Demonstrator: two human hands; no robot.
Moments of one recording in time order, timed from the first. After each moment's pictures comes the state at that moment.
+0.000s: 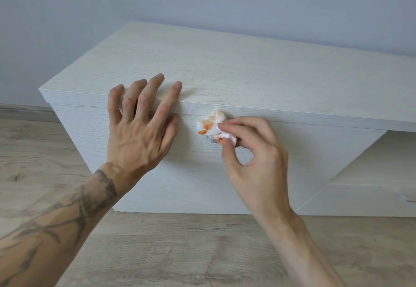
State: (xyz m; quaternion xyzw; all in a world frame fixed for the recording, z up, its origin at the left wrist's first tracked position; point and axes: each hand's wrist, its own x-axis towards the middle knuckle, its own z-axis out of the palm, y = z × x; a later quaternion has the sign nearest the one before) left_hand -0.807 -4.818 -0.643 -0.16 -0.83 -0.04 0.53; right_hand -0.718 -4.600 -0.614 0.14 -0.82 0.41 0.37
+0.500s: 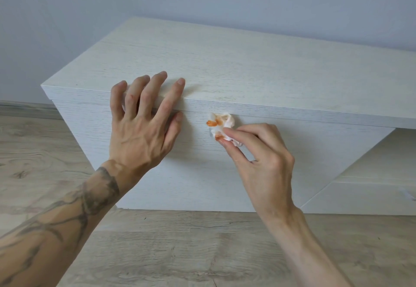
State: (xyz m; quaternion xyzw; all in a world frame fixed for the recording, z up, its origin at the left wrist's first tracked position) left_hand -0.807 -4.819 -0.643 -0.16 -0.83 -0.04 0.52; right_hand -0.727 -4.588 -0.633 0.16 -0.82 0.31 0.45
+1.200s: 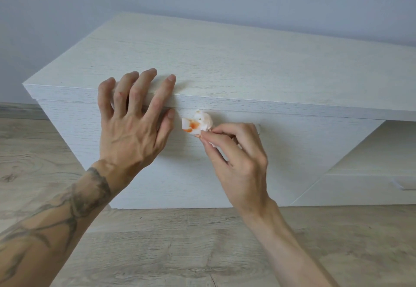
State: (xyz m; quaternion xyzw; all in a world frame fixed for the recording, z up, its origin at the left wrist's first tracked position) left_hand -0.806 -4.818 -0.643 -0.16 -0.84 -0.04 0.52; right_hand -0.733 -4.610 -0.646 0.20 -0.80 0.27 0.50
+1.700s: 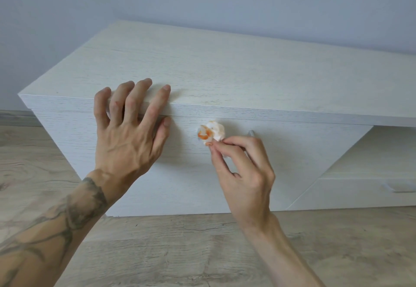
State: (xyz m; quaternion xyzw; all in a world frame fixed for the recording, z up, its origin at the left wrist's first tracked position) left_hand -0.804 -4.817 -0.642 -0.16 -0.84 -0.04 0.51; right_hand -0.725 -4.602 -0.653 0.15 -0.78 0.31 0.52
